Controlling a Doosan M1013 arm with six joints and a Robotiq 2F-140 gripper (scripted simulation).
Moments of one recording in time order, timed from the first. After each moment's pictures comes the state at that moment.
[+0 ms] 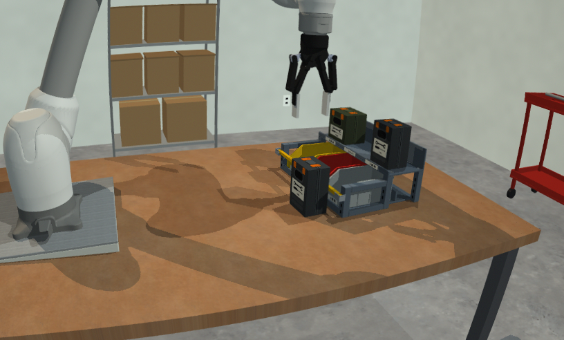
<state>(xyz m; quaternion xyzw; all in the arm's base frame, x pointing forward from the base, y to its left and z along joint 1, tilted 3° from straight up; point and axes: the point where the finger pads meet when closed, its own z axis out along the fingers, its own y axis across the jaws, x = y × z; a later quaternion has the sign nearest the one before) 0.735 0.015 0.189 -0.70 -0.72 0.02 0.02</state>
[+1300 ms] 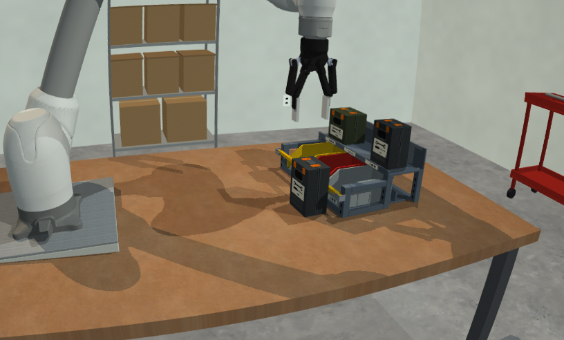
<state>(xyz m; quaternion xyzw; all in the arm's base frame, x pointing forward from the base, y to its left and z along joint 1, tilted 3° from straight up) 0.735 0.015 0.178 -0.70 -0.72 0.02 0.02</state>
